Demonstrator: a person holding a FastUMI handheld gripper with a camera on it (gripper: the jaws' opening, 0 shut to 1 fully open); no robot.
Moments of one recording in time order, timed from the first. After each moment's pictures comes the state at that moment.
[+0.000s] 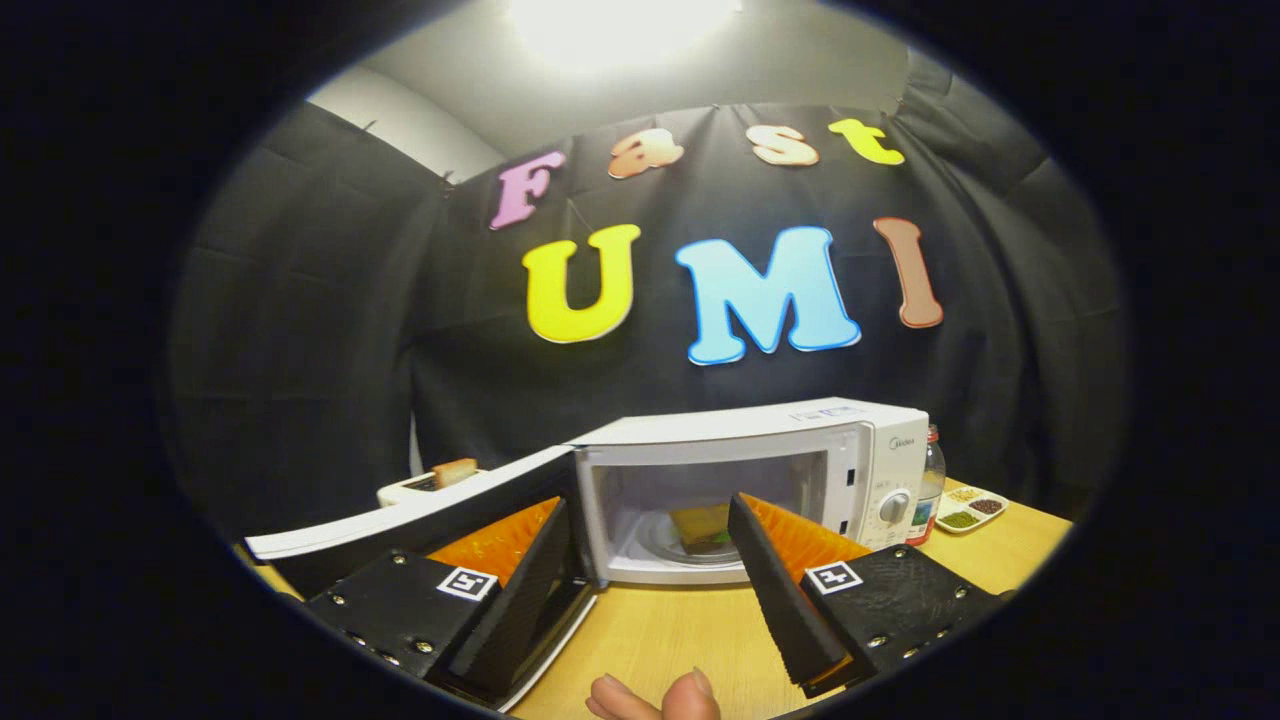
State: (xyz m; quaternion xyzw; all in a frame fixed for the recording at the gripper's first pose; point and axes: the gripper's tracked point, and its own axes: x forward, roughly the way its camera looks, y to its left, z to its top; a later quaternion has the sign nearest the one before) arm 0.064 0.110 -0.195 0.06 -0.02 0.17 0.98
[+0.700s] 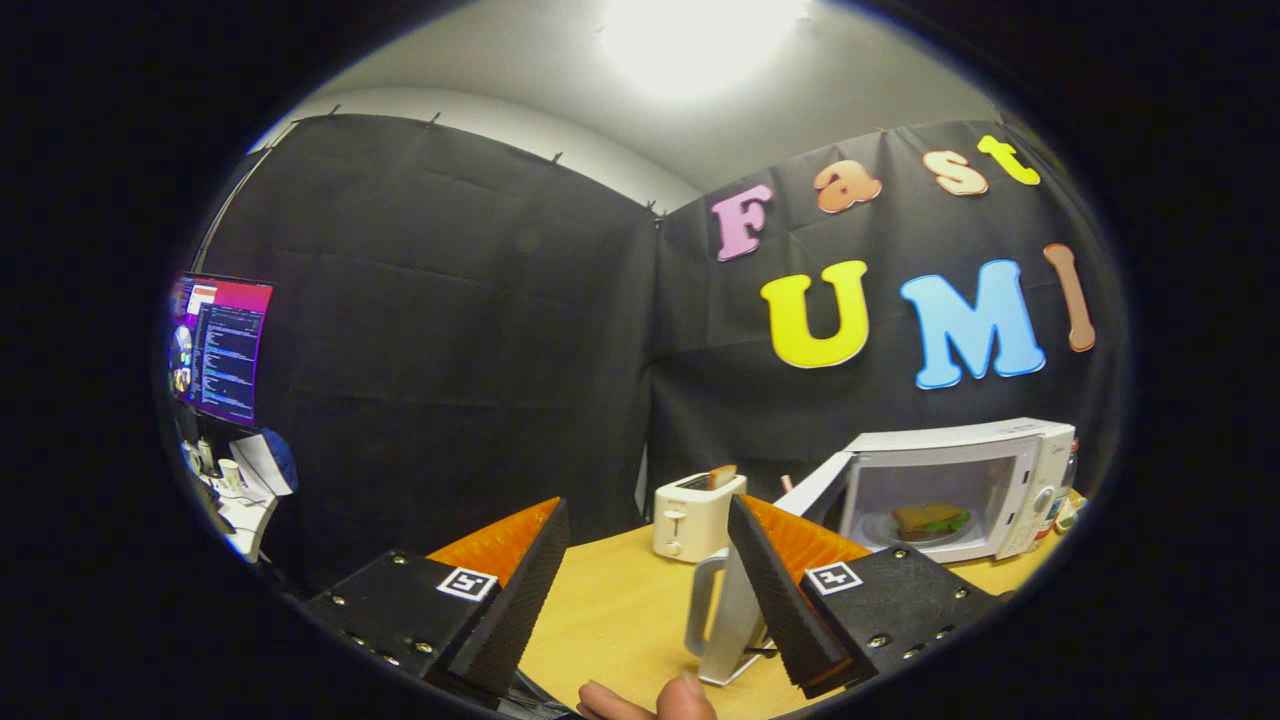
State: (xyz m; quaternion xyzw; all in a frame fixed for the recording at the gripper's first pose) arm -0.141 0.244 -0.171 0.04 -0.05 0.44 0.90
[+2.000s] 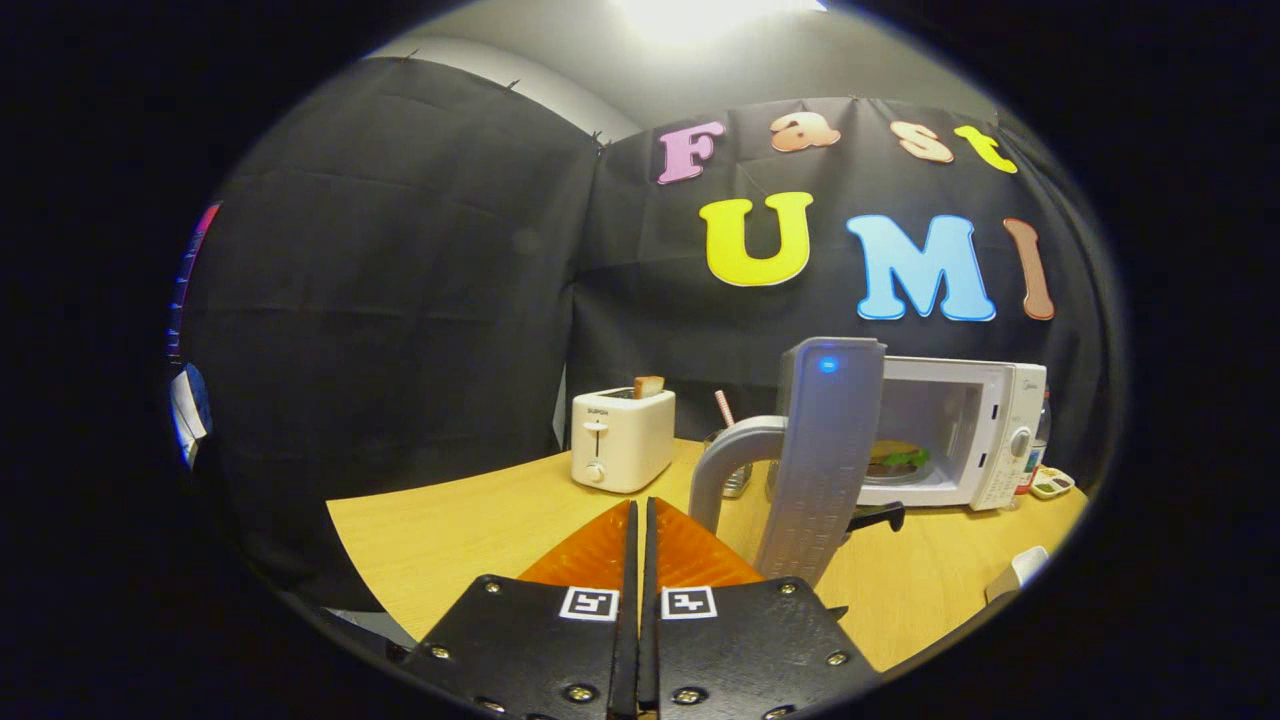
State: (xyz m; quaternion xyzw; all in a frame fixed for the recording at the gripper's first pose) arm -0.051 0.237 -0.281 0.00 0.03 0.30 0.95
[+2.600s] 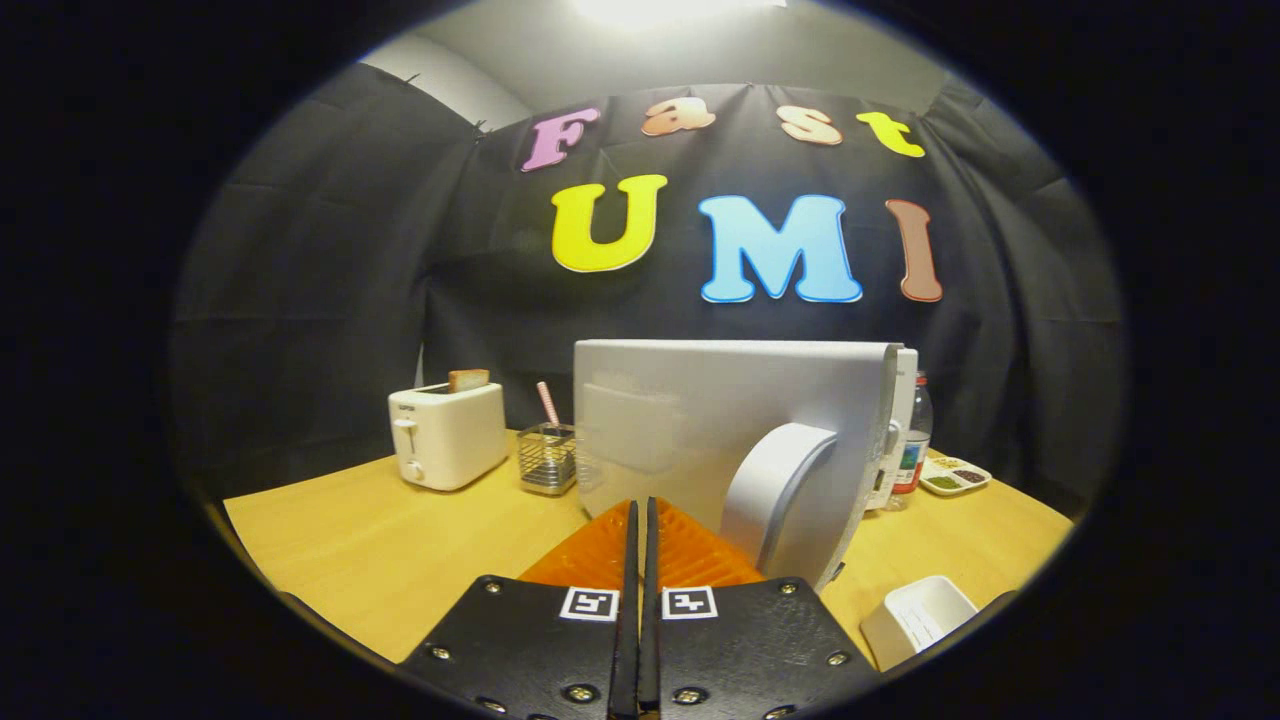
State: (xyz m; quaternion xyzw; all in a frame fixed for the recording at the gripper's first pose) arm 0.054 0.091 -0.293 0.00 0.05 0.12 0.99
